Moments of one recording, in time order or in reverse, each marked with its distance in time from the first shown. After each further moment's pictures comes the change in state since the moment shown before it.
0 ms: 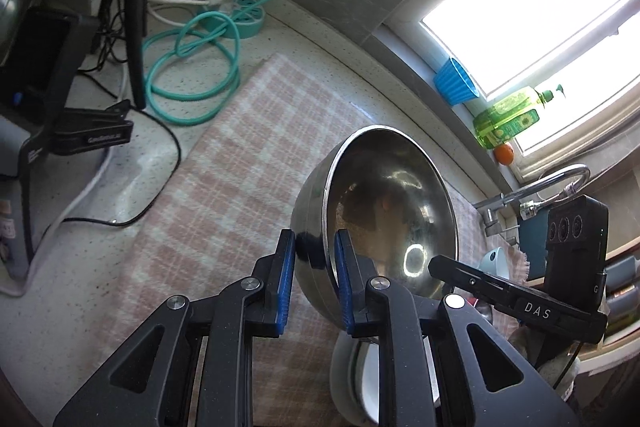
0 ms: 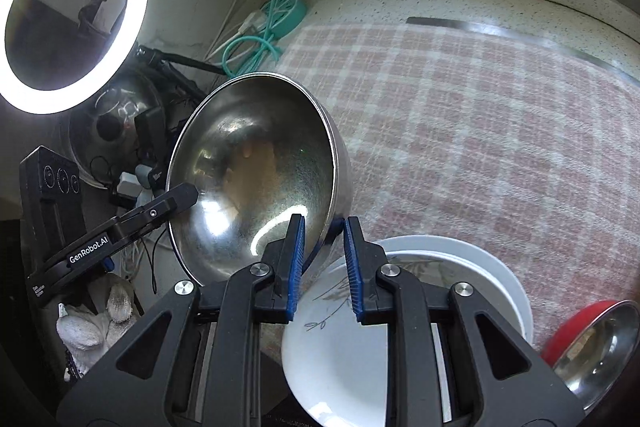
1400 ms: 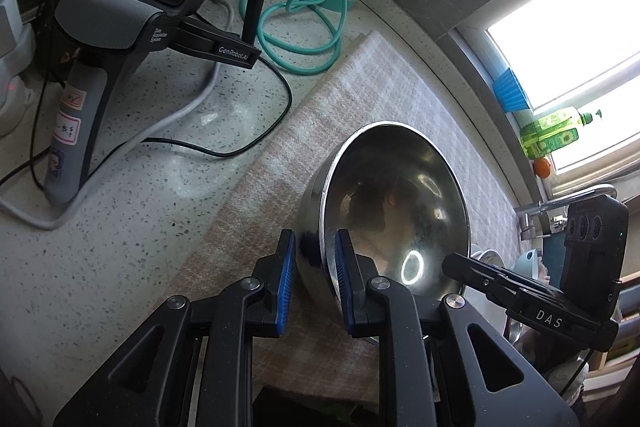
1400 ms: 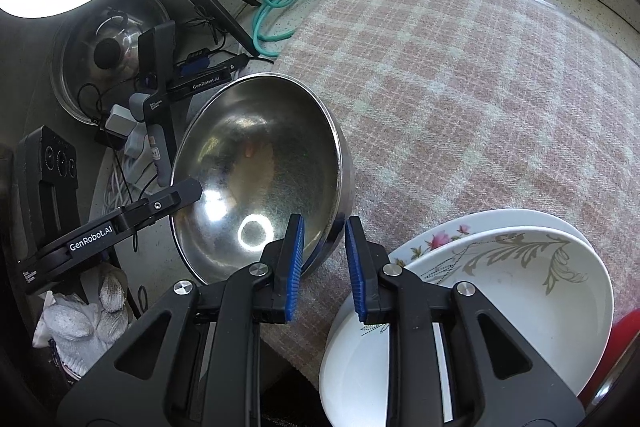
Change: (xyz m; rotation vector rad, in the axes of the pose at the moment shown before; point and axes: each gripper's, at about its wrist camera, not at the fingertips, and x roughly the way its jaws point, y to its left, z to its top) left arm -0.013 0.072 -0.043 -0.139 0.021 0.092; right arm 0.061 0.049 -0.024 -0.137 0.114 -0.031
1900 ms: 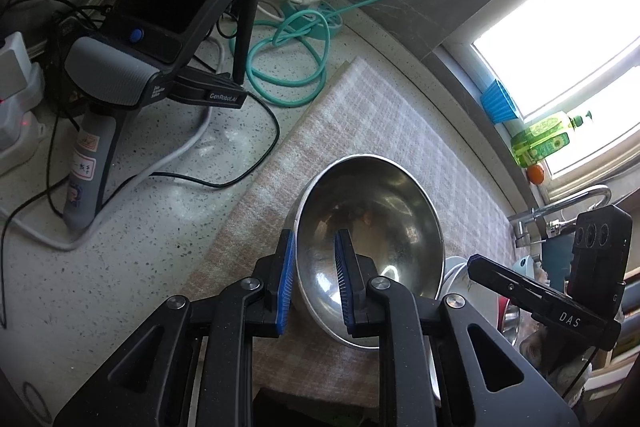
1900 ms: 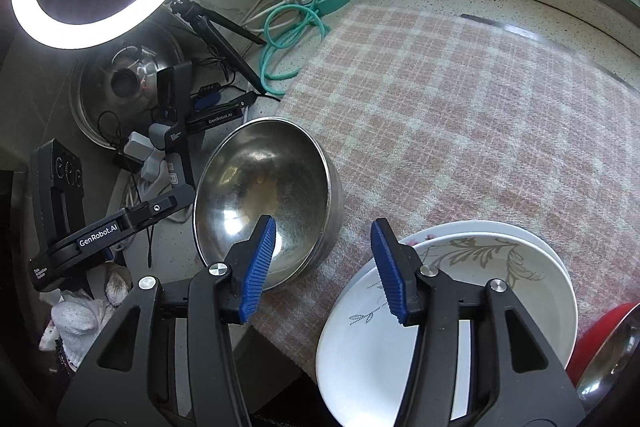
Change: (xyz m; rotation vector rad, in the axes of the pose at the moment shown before) left arm -0.025 -0.018 0.007 0.039 -0.077 0.003; right arm -0.048 -0.008 -0.002 0.012 -0.114 0.019
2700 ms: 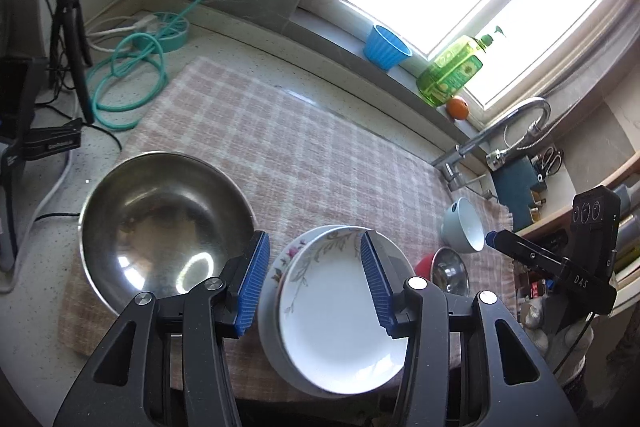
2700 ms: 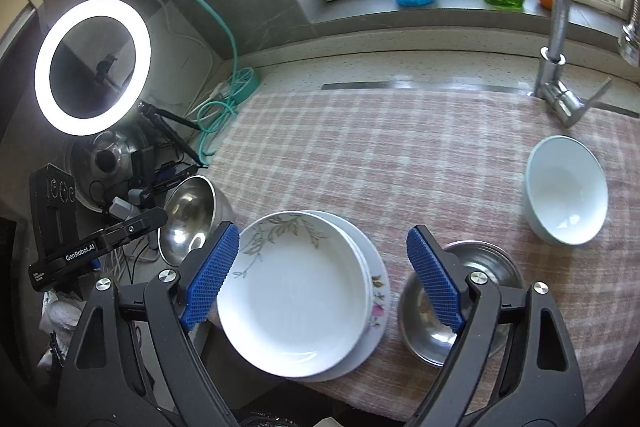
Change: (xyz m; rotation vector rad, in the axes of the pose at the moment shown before) left arm 0.013 -0.141 -0.032 0.293 0.051 -0.173; right arm -0.164 -0.110 -0.063 0.168 -0.265 -0.143
